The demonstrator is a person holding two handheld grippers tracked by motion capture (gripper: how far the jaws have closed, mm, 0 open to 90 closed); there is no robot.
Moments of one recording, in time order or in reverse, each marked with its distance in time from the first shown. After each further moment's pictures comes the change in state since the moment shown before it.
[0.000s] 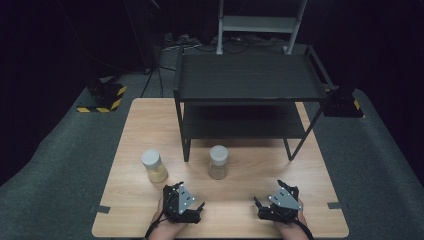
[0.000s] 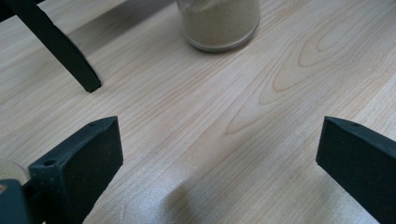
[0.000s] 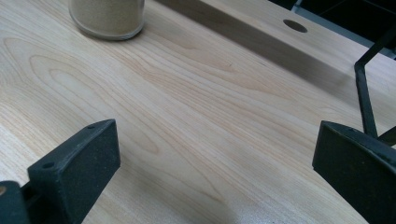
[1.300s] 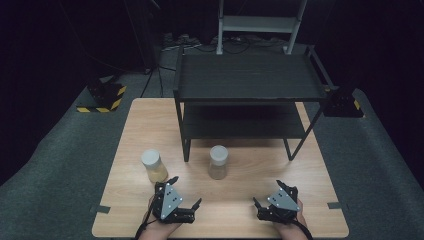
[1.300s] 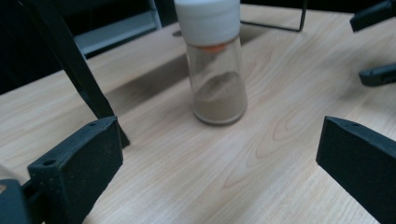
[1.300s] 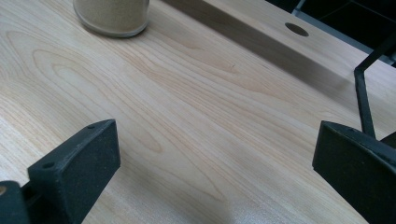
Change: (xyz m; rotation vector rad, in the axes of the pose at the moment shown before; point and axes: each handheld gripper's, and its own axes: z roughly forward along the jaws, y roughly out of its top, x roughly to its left) left arm 0.017 -0.009 -0.050 -0.248 -0.014 -0.069; right arm 0.004 0.000 0.000 -0.001 -0.003 -0.030
